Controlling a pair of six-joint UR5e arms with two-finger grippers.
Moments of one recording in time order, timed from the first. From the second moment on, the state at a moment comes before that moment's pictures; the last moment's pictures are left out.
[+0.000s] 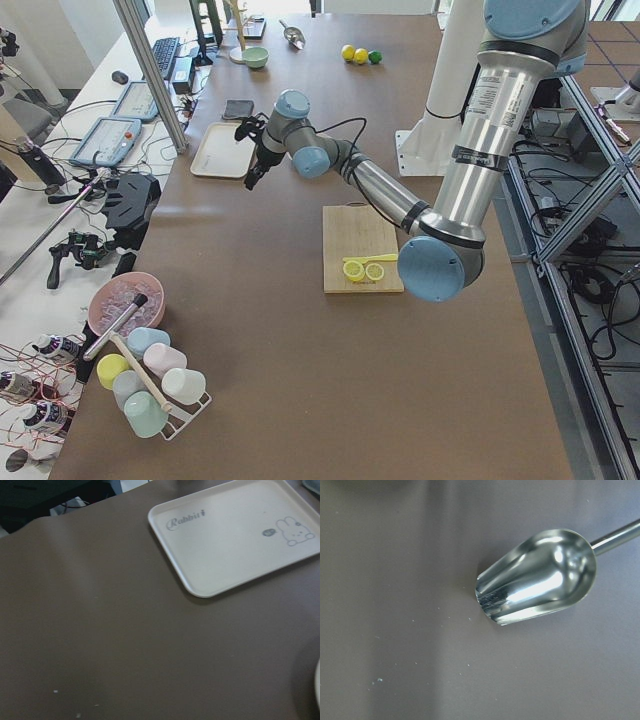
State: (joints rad) left arm -1.02 -1.83 -1.86 -1.94 -1.92 -0.54; right arm 1.52 -1.58 1.60 -1.57 2.29 -0.06
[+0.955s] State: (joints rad) left arm -1.47 -1.65 -1.74 -1.72 -2.23 -0.13; right arm 1.57 -1.54 1.60 -1.61 2.30 -0.08
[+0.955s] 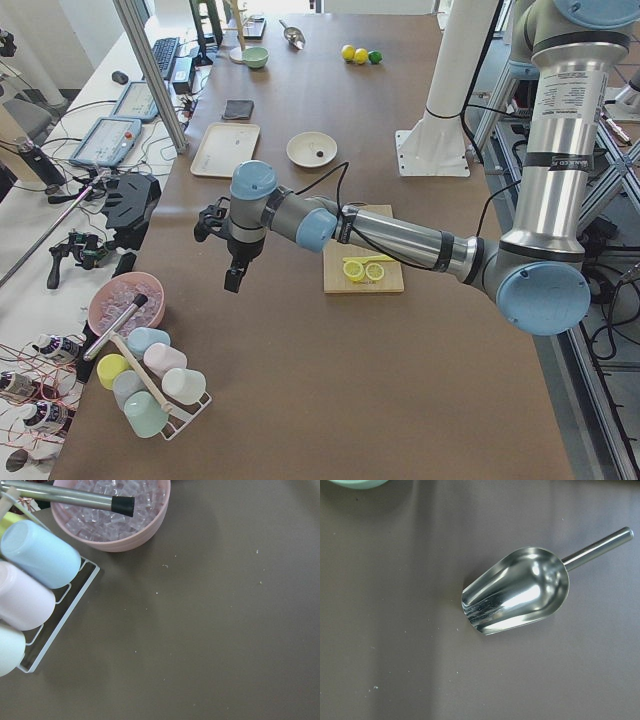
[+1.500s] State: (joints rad) left arm -1.52 -1.64 -1.69 -1.63 -2.32 -0.03; right arm 1.57 -1.50 1.60 -1.62 2.33 -0.01
